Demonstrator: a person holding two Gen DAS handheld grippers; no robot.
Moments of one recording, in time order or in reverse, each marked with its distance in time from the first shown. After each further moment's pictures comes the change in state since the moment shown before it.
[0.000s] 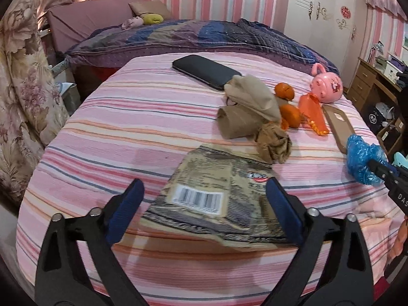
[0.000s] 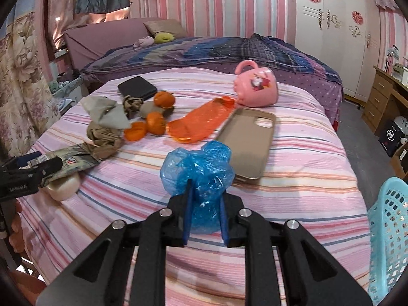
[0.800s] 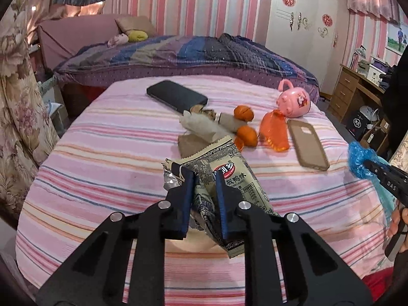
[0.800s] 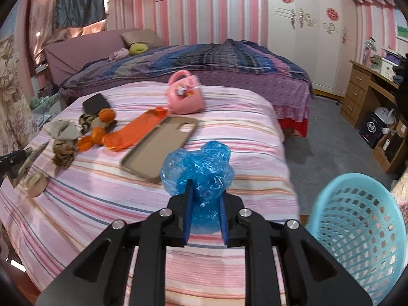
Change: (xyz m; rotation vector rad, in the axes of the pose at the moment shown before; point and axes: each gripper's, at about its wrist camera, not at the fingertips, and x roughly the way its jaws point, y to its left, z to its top) left arm -0.044 -0.044 0.012 0.040 -0.096 -0.058; right arm -0.035 -0.109 -0.010 0.086 -0.062 -0.104
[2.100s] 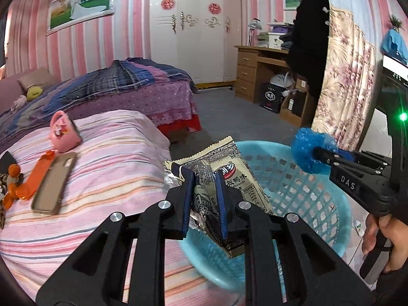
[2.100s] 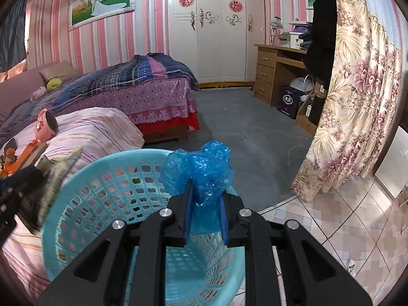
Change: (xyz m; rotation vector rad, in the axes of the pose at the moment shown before) left arm 0.012 -0.410 -0.049 0.369 -0.095 -0.401; right arm -0.073 -0.251 -0.064 0.254 -0.063 -0.375
